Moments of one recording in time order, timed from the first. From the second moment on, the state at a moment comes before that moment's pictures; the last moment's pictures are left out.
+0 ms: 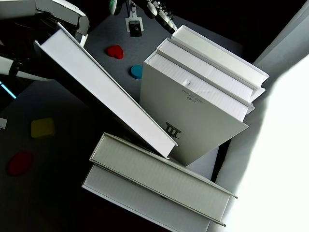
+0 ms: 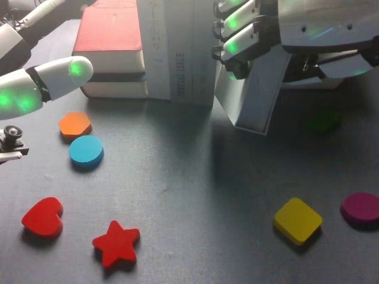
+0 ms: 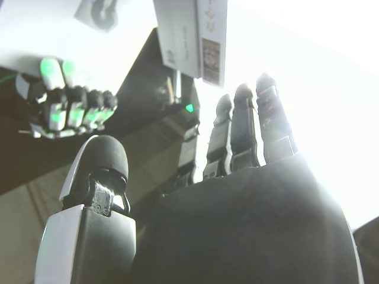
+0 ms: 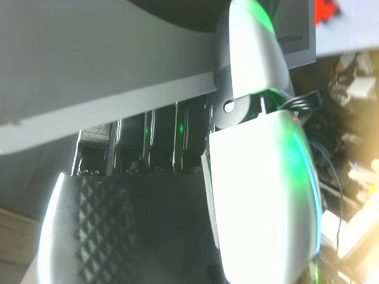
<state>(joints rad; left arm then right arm) 1.00 -1.06 1.37 0.02 -1.30 0.12 -0.09 -0.90 1.07 -1.68 0.66 0.14</state>
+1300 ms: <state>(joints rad) 1.00 -1.06 1.38 0.00 -1.32 0.12 -0.09 -0.84 1.05 -1.55 0.79 0.18</state>
